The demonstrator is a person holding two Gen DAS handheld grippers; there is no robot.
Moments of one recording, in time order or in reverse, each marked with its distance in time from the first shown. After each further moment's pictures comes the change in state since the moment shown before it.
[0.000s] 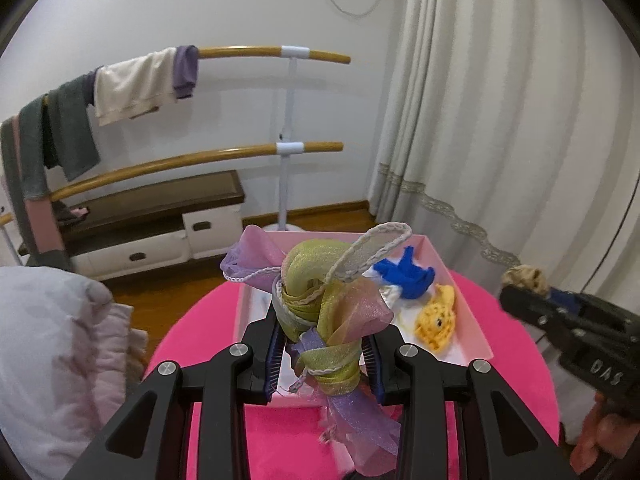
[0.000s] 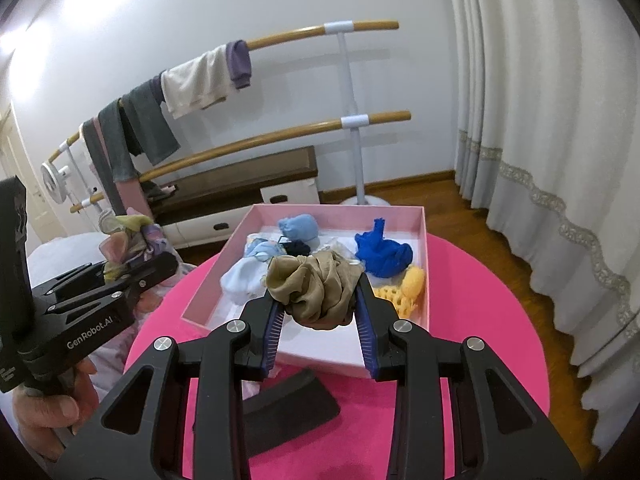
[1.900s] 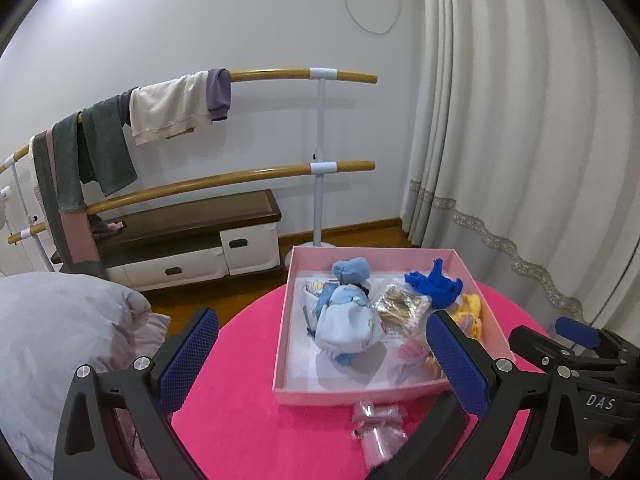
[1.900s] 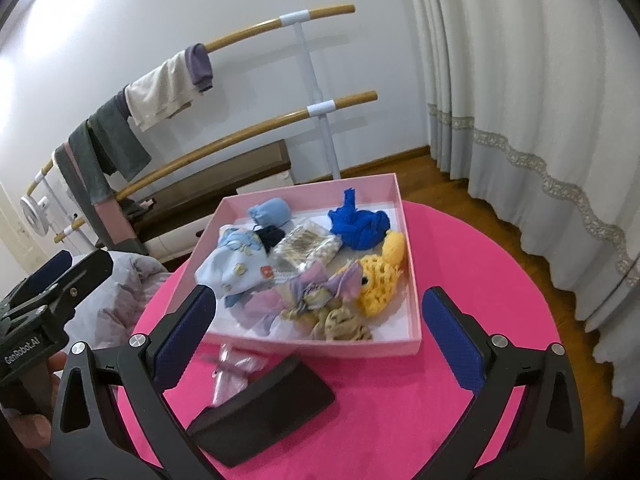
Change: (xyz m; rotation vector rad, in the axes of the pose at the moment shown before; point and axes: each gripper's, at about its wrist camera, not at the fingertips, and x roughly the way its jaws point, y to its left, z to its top) left arm 0.083 0.003 0.005 -0.004 -0.107 0.142; right arm 0.005 -0.017 -0.025 0.138 0.008 -0.058
